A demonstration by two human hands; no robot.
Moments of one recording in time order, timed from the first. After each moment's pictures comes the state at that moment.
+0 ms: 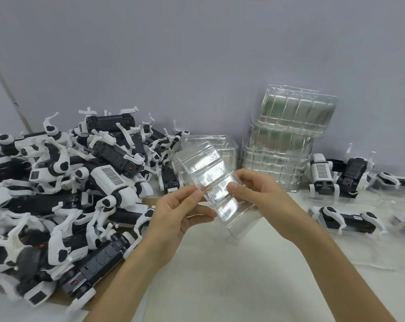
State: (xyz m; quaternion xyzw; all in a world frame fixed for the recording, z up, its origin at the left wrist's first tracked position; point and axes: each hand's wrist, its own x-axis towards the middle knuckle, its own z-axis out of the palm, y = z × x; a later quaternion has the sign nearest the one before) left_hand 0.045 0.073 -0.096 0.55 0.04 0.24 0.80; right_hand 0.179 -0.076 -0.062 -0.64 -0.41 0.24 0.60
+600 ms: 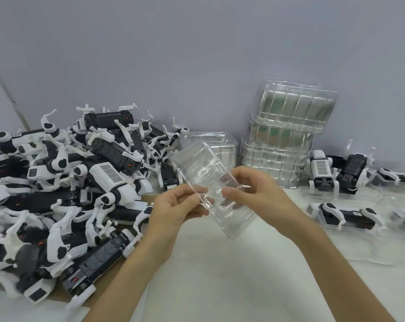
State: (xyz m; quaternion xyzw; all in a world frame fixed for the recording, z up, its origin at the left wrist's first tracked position) left_hand 0.048 0.076 -0.103 0.62 0.11 0.27 0.73; right_hand 0.177 -0.073 -0.064 -0.70 -0.42 0.19 0.55
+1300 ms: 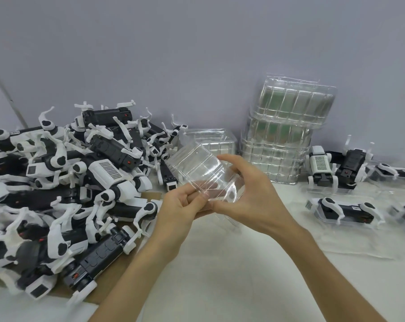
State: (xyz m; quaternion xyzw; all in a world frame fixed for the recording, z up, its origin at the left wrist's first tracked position) left_hand 0.052 0.062 -0.103 0.62 0.07 0.25 0.74; right_hand 0.160 -0.064 -0.074 -0.75 -0.46 -0.05 0.47
